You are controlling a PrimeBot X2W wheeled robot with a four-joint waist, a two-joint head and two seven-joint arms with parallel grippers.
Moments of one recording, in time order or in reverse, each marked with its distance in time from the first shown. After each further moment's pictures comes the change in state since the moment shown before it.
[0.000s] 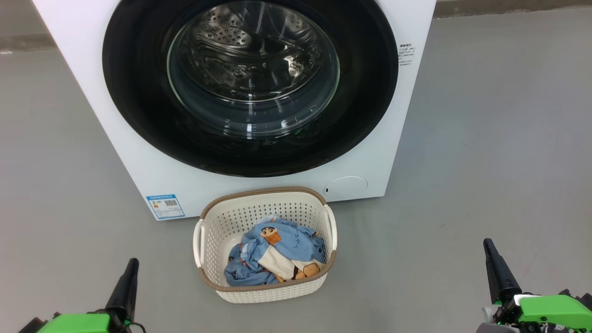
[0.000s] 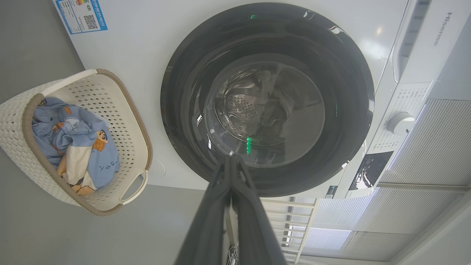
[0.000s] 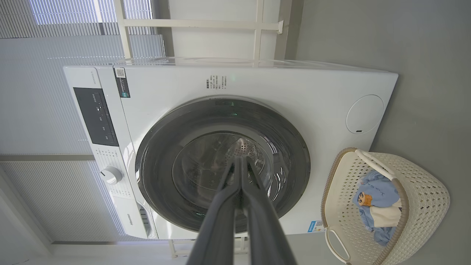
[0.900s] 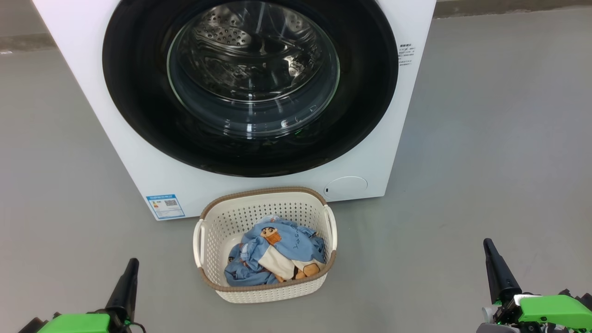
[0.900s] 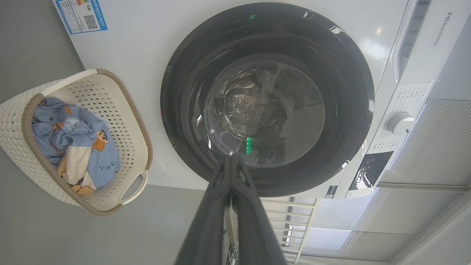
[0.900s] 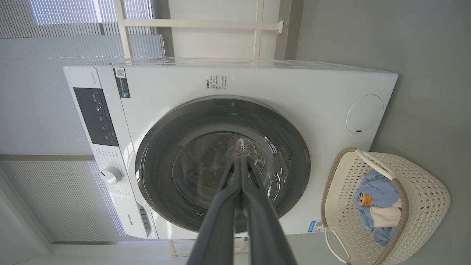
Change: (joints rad) left arm 0.000 0.000 0.000 0.000 0.000 0.000 0.000; right arm 0.000 0.000 0.000 0.000 0.000 0.000 0.000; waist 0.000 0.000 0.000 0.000
